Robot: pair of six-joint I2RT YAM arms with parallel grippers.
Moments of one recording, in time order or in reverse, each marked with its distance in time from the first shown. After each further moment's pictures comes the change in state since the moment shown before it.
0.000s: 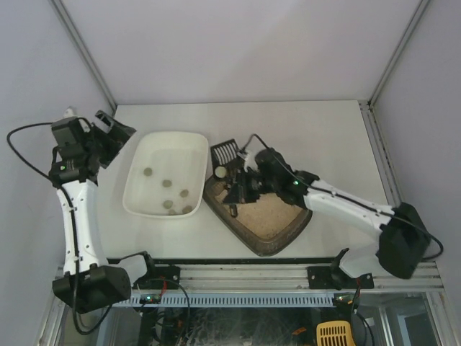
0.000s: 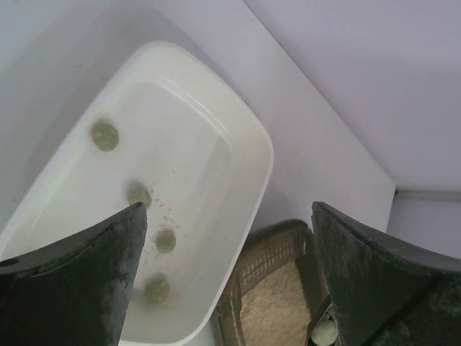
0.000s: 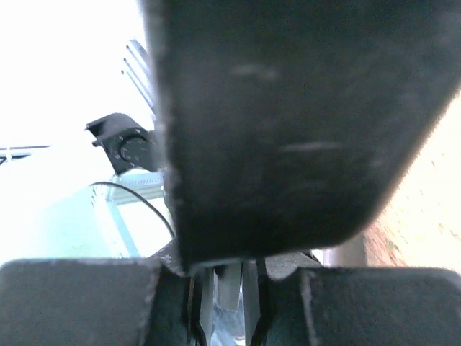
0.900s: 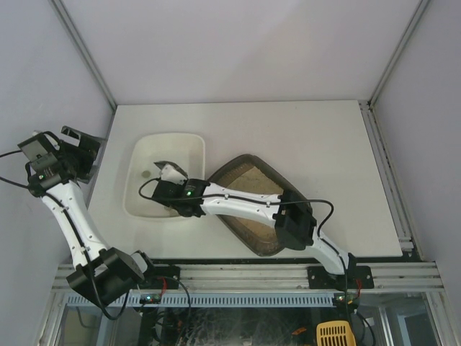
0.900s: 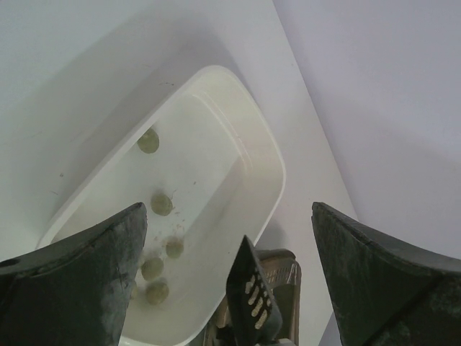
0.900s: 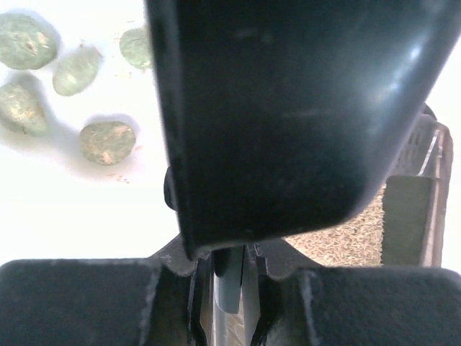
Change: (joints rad) left arm 0.402 0.021 -0.042 -0.051 0.167 -0.080; right arm 0.451 0.964 1.227 -0.829 1.113 -0.528
